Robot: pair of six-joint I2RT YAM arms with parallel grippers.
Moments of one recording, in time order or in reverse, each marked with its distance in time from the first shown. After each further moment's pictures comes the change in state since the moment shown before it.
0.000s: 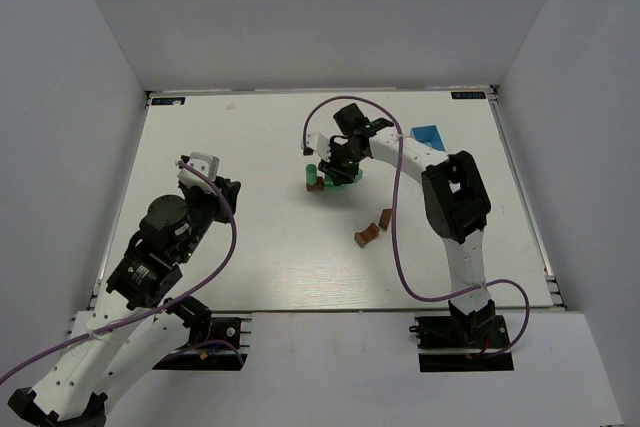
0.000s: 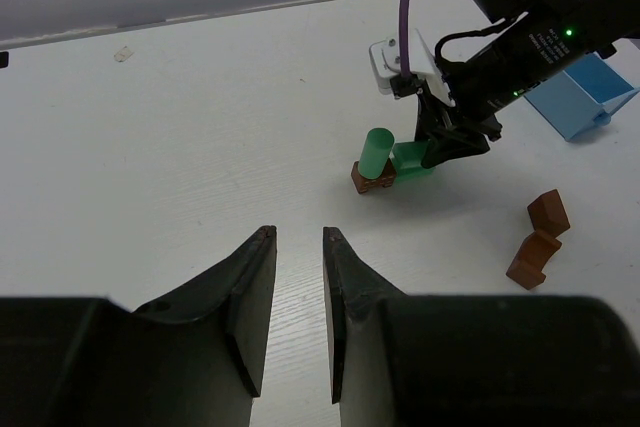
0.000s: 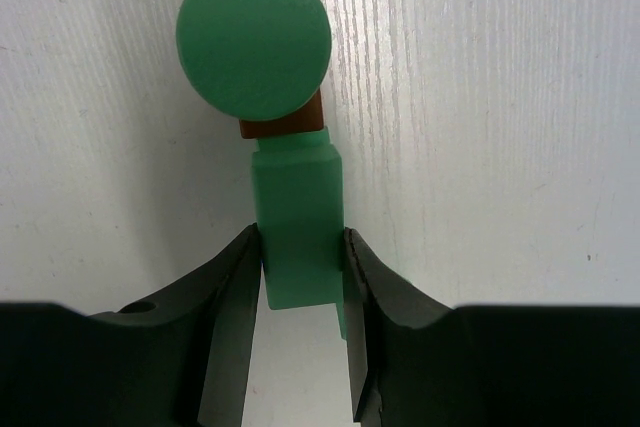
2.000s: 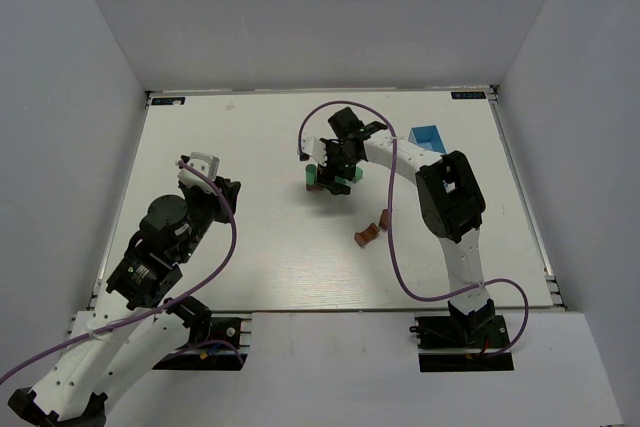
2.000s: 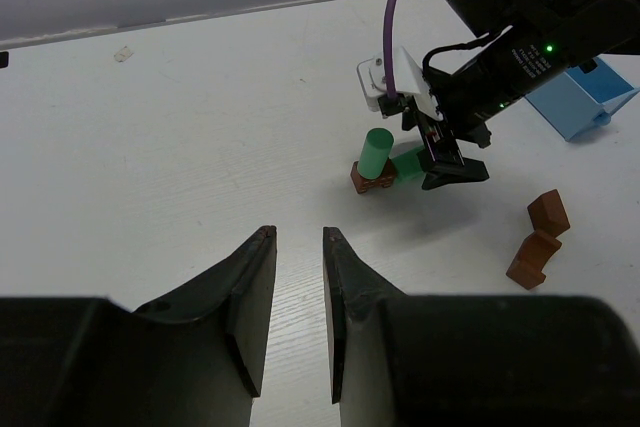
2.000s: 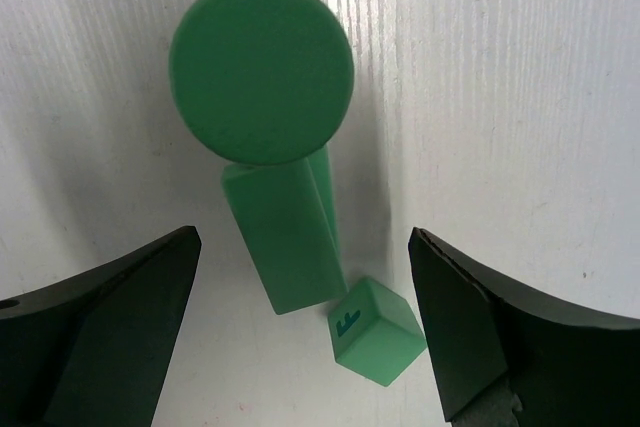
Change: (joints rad) left arm 0.000 0.000 0.000 0.000 0.000 0.000; right arm 0.022 0.029 0.004 0.016 0.049 -0.033
